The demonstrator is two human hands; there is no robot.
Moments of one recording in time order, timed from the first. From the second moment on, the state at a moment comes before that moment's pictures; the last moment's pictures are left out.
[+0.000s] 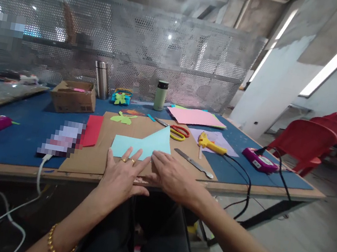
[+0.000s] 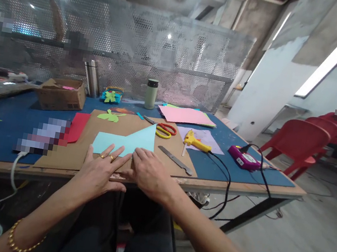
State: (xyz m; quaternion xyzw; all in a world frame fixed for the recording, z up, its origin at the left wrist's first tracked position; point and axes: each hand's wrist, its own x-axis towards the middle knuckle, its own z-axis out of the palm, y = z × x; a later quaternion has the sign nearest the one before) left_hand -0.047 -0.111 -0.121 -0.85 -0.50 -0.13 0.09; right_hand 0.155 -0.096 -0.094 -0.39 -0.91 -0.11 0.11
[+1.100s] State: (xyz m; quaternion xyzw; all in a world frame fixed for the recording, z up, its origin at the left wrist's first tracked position) left_hand -0.049 -0.109 -0.129 -0.85 -0.50 -0.13 0.08; right_hand 0.157 -0.126 -0.126 -0.46 -0.86 -0.15 0.18
